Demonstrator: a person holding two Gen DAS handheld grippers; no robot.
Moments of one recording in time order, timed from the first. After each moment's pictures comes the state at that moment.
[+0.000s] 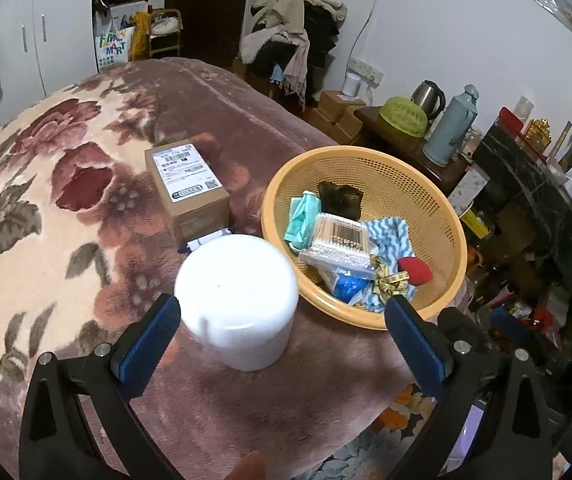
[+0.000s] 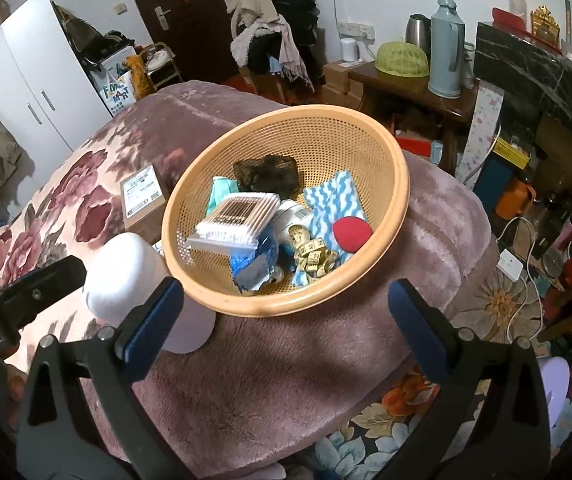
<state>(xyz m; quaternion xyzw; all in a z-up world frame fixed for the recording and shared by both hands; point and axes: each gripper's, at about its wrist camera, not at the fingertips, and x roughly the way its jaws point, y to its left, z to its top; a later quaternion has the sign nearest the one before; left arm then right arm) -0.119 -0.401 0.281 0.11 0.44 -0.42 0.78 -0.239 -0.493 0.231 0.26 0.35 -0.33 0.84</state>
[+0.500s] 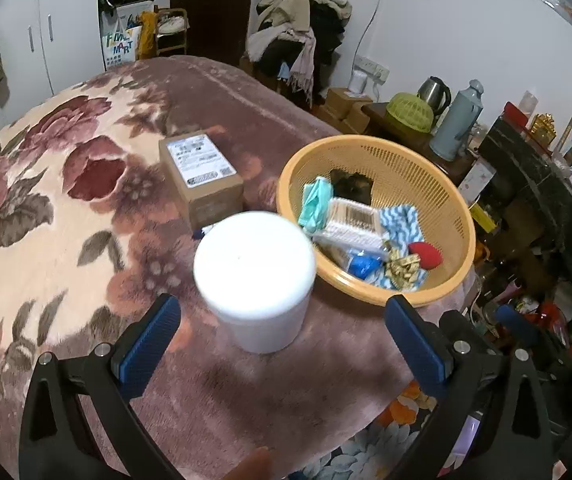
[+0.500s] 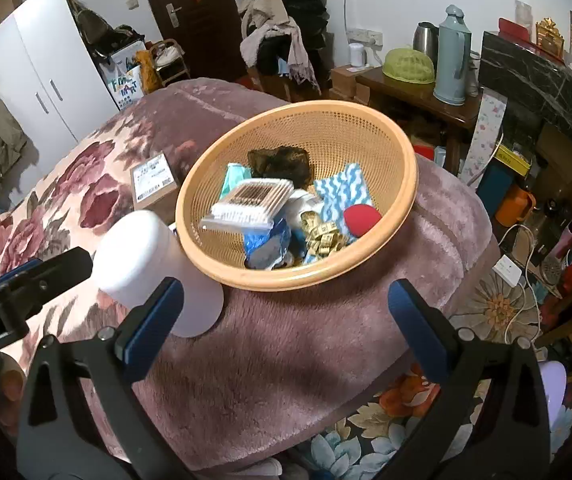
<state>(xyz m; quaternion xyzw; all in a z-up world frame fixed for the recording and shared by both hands) -0.124 -0.381 0.273 0.12 0.44 -0.41 0.79 -0.238 -0.468 0.226 0.24 0.36 -0.32 0.84</state>
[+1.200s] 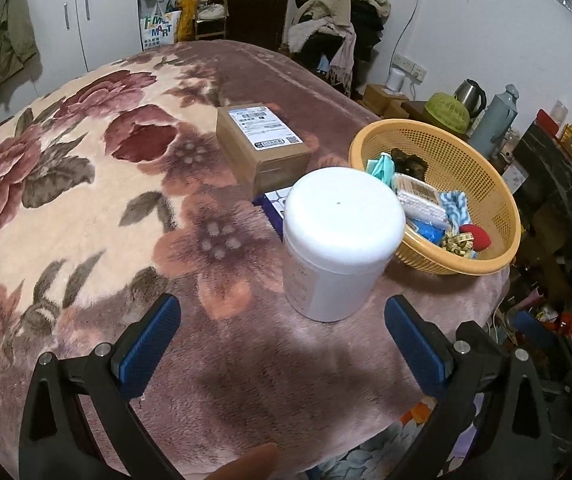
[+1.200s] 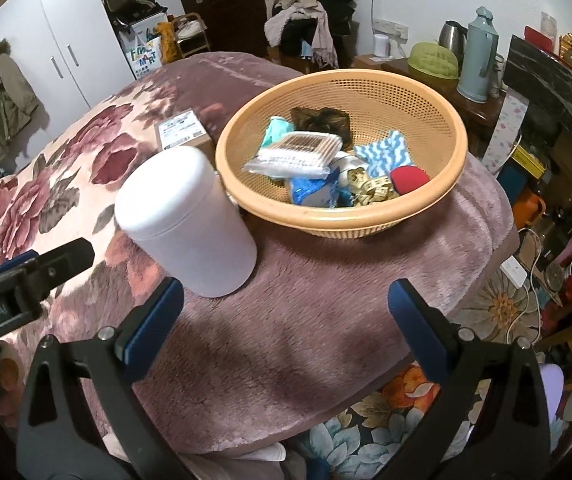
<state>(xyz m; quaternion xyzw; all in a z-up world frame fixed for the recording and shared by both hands) -0.104 -0.322 0.240 0.12 0.45 -0.36 0.81 -0.218 -0.416 0.203 0.21 0.39 -0.30 0.85</state>
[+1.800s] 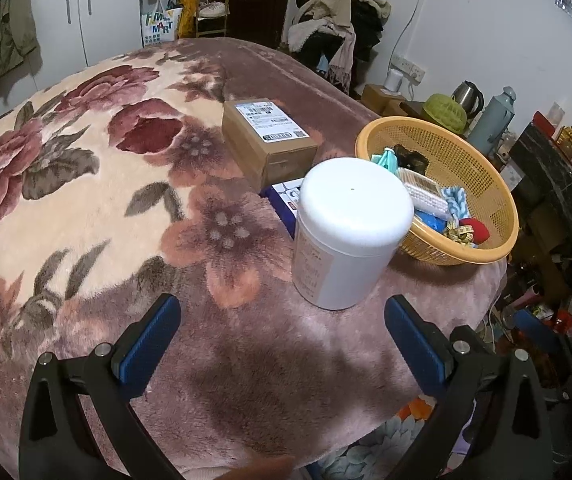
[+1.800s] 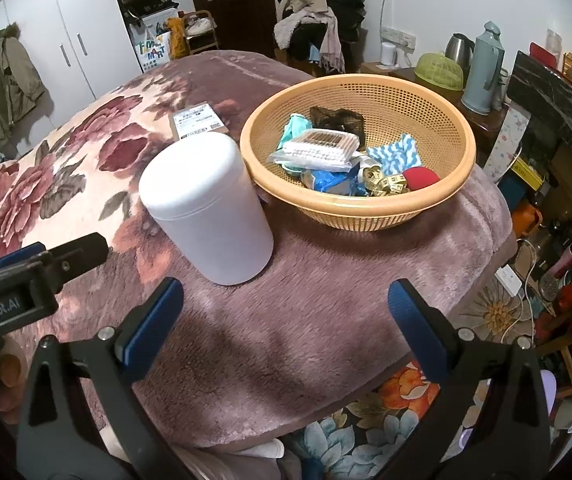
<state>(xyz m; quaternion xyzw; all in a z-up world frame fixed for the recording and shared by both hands) -0.104 -0.302 0.236 0.11 0.46 -0.36 0.80 -0.211 -0.386 0.206 0.18 0.39 -0.30 0.85</state>
